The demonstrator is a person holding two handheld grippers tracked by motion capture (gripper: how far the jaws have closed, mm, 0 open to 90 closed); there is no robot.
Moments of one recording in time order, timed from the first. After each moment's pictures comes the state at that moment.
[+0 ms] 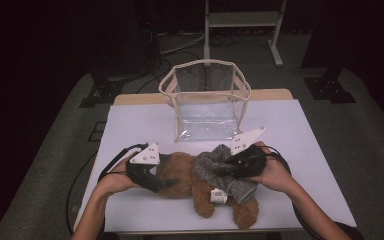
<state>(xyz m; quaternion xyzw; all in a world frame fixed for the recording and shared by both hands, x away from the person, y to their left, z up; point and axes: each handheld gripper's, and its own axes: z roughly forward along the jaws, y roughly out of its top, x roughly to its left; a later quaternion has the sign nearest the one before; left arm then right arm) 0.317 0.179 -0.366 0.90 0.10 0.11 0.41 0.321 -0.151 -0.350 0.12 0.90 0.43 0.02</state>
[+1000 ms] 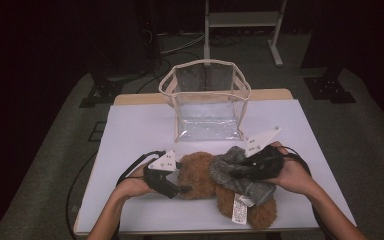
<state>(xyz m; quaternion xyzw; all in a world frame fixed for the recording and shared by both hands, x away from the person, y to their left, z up) 0.317 0.136 -0.398 0.90 0.07 0.06 0.43 0.306 -0.184 -0.332 0.12 0.92 0.38 0.04</state>
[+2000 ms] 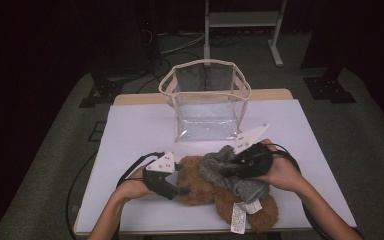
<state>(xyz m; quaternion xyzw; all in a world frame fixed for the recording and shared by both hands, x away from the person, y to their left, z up) 0.311 0.138 -0.397 0.89 0.06 0.06 0.44 0.313 -0.143 -0.328 0.11 0.92 0.38 0.03</state>
